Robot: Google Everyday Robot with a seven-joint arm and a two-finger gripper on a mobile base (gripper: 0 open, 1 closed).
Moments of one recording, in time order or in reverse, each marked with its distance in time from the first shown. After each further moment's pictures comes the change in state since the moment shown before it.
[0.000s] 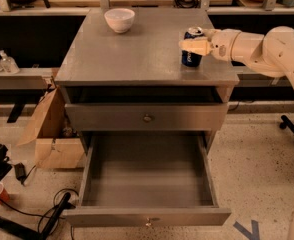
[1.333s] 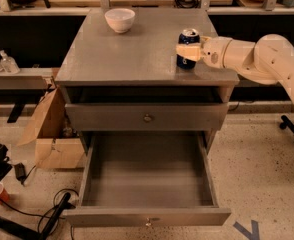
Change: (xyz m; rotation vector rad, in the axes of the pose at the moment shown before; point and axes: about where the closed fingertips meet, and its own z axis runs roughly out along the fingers) arm 0.021 0.028 0.010 -0.025 0.016 0.038
